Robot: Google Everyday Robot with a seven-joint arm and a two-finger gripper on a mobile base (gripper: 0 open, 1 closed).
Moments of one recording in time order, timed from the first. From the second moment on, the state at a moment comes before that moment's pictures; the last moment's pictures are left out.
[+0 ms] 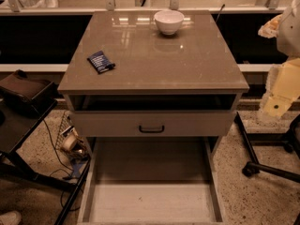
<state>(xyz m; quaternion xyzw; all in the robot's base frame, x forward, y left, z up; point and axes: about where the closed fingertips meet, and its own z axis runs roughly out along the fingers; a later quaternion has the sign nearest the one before) 0.438 -0.214 0.986 -0.60 0.78 -0.05 0.17</state>
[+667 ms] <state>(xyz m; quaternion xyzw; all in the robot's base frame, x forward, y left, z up) 0.452 -0.210 0.987 -0.60 0.77 -0.04 0.20</state>
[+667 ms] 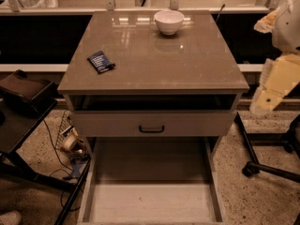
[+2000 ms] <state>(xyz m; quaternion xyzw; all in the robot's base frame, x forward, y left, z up) 0.651 -0.117 0.932 -0.40 0.75 0.16 0.51</state>
